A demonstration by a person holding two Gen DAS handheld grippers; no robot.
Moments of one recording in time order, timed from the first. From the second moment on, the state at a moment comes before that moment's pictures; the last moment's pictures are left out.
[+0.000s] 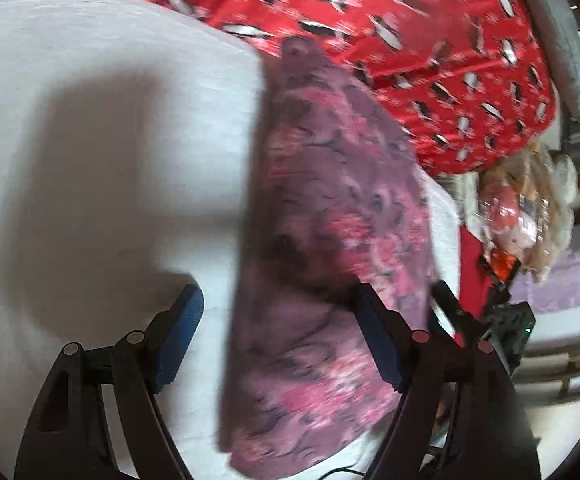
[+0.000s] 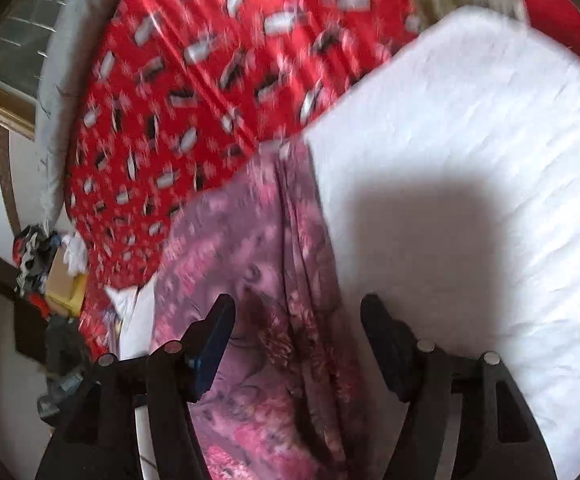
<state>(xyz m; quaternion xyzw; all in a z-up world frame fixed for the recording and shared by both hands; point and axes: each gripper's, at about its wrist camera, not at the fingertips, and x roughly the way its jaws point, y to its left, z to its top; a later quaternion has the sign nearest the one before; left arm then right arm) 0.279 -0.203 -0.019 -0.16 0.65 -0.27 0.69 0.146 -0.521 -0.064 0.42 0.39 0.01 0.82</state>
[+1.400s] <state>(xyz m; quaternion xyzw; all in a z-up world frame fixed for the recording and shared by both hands) 0.126 -0.035 0.034 -0.10 0.59 -0.18 0.78 0.058 -0.285 0.016 0.29 0.41 0.07 0.86</state>
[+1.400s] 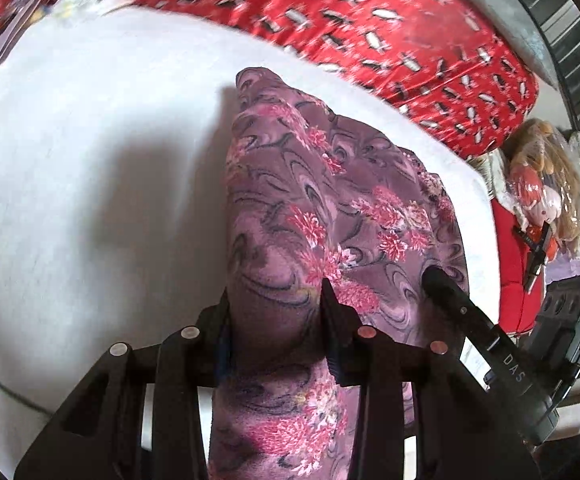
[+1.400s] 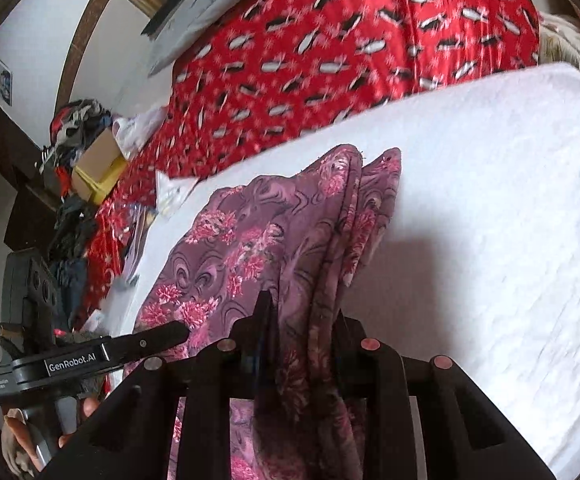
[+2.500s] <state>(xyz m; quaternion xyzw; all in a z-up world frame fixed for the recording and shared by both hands) 0.194 -0.045 -0.009 0.01 0.55 -0.14 0.82 0.098 -0.307 -0.036 0.27 0.44 -0.01 0.86</state>
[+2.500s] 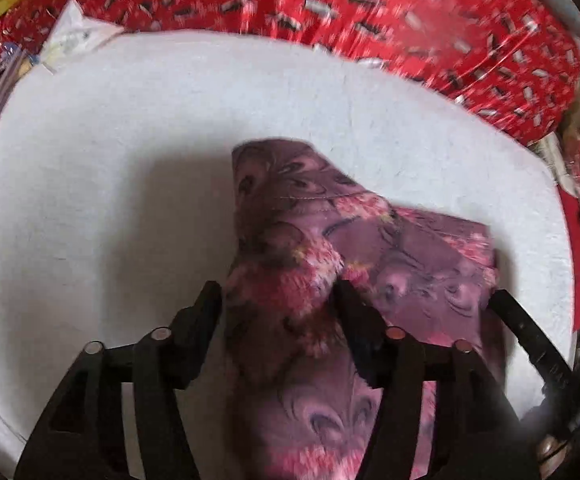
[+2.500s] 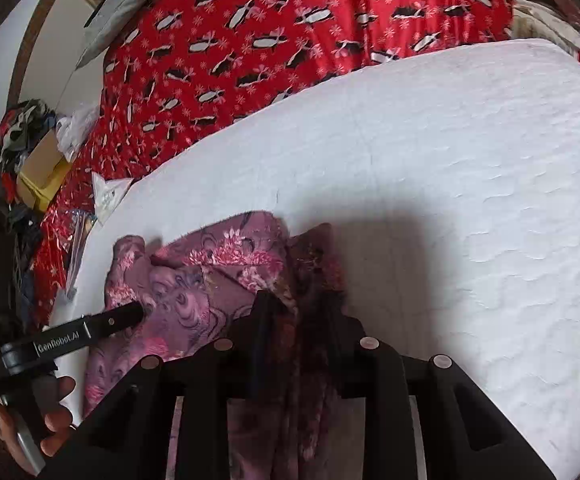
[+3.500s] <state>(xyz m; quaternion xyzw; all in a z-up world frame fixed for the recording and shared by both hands) 0.079 -0.007 -0.002 0.10 0.48 -0.10 0.87 -0.006 -0.253 0.002 0.16 0.49 0.02 0.86</state>
